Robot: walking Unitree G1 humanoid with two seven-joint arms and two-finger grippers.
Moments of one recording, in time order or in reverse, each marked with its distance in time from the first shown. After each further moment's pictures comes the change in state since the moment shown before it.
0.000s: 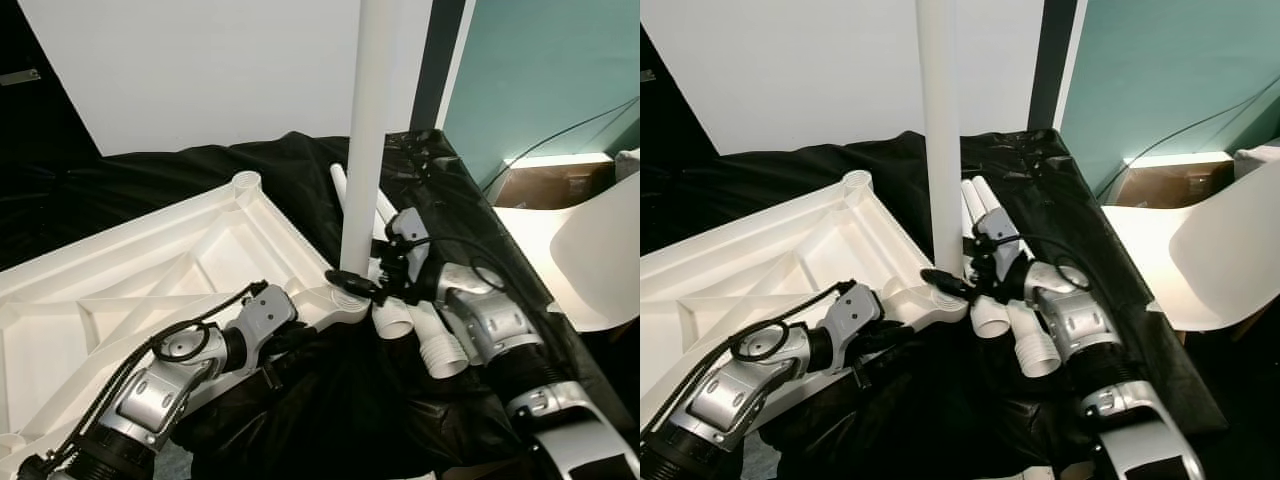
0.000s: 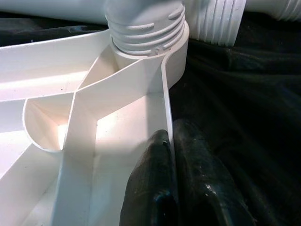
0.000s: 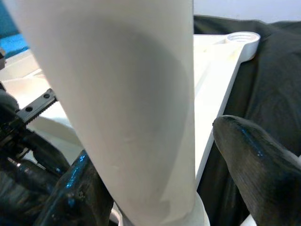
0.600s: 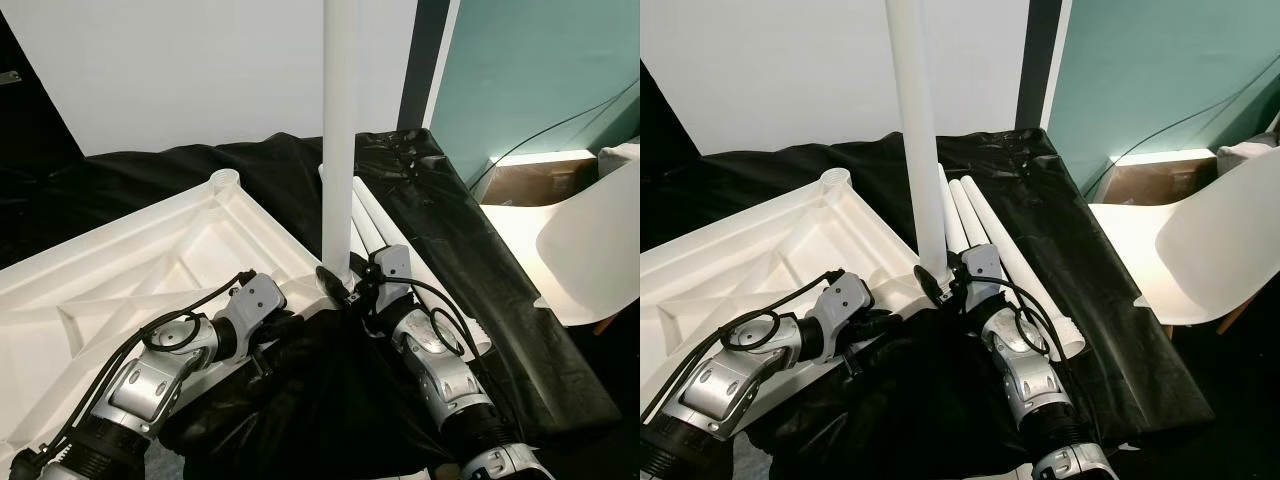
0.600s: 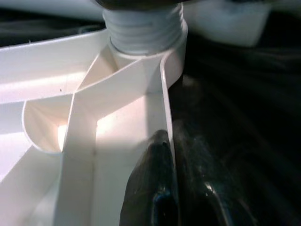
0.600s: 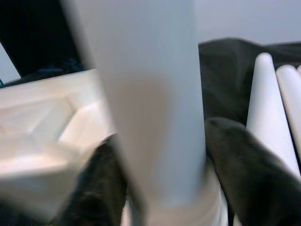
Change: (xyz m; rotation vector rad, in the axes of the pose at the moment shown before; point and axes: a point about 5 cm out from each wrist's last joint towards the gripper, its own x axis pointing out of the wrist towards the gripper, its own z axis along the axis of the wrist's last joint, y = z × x) left arm -0.006 0.004 -0.004 -0.018 0.008 0.029; right arm 0.024 0.043 -0.020 0.102 -0.194 -0.487
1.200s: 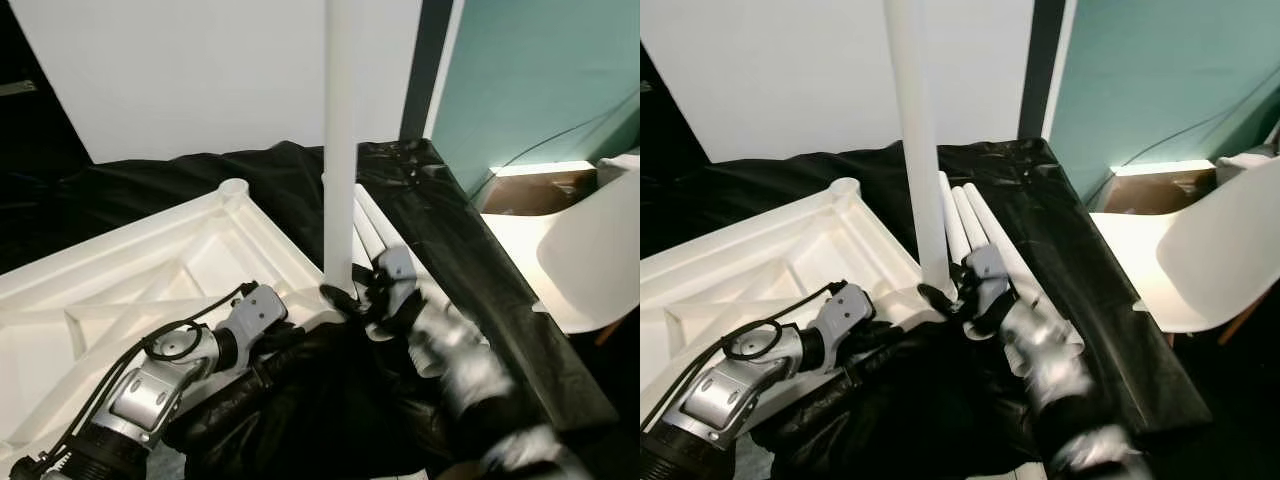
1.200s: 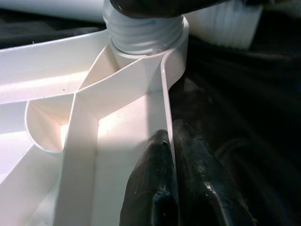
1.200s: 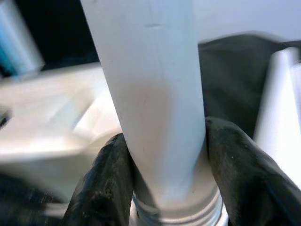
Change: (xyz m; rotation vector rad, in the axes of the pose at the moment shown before) left arm -0.002 0.006 0.000 0.002 0.010 0.016; right arm -0.011 0.004 -0.012 0.049 0.004 0.012
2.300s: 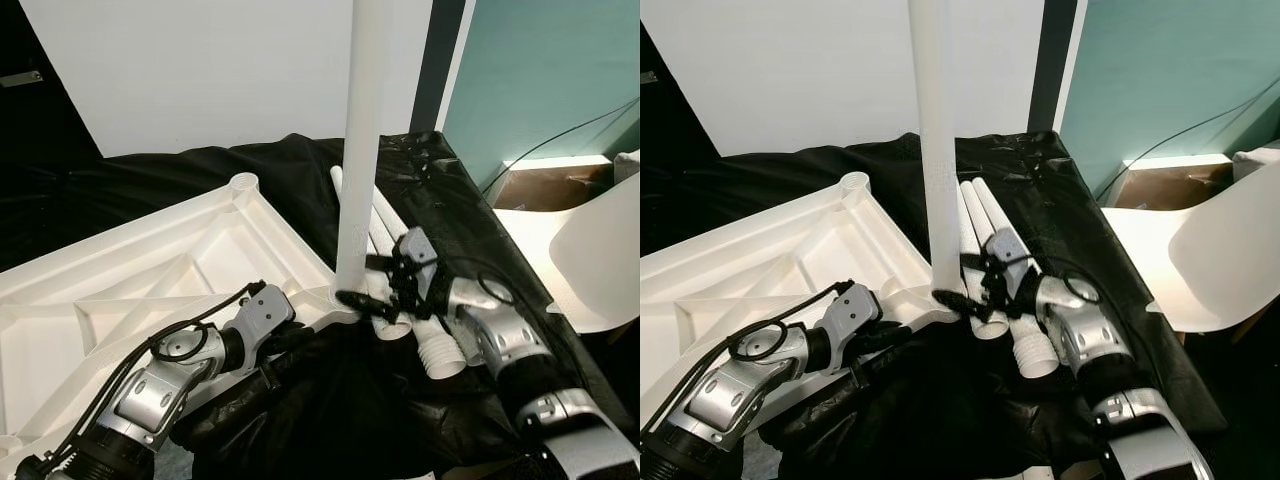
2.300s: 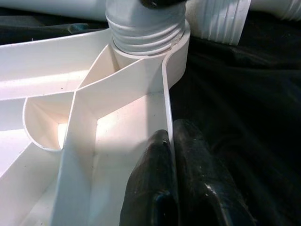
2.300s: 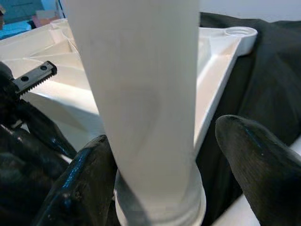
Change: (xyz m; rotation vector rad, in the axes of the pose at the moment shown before) left arm 0.005 -0.010 0.002 0.010 -0.012 -0.041; right arm 0.002 -0.047 0.024 -0.200 0.188 0.485
